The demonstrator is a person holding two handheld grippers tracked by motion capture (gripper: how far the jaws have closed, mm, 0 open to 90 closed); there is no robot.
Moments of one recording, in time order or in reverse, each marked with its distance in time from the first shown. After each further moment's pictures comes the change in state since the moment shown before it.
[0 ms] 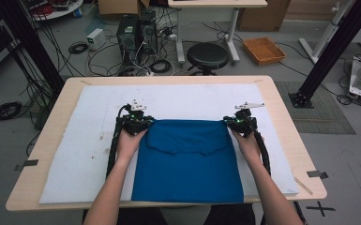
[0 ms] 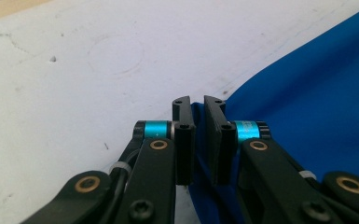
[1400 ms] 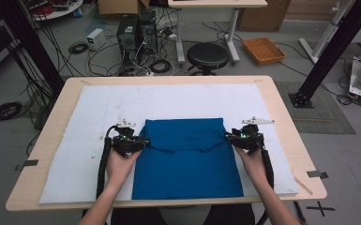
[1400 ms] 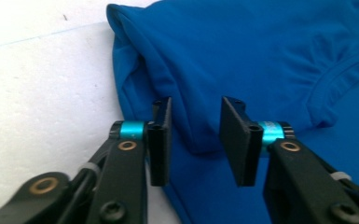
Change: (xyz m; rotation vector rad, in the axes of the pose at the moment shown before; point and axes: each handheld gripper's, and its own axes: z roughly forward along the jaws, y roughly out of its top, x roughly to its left) left arm -0.026 -0.050 -0.046 0.065 -0.074 -0.208; right arm 0.025 -0.039 -0.045 -0.023 0.012 0.088
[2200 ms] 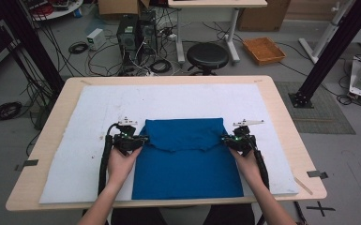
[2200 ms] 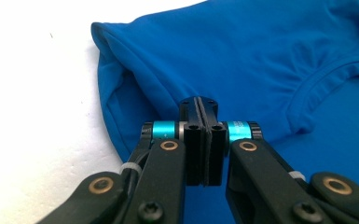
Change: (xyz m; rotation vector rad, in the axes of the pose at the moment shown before) left arm -0.005 0.008 -0.007 -0.026 -0.044 0.009; right arm 0.010 -0.004 0.019 0.087 0.049 -0.029
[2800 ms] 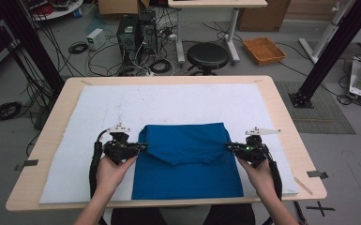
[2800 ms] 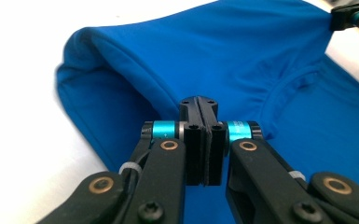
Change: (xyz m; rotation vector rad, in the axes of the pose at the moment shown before) left arm -0.021 -0.014 -0.049 0.000 -0.160 0.022; right arm 0.014 -0.020 -0.057 -0.054 0.120 0.019
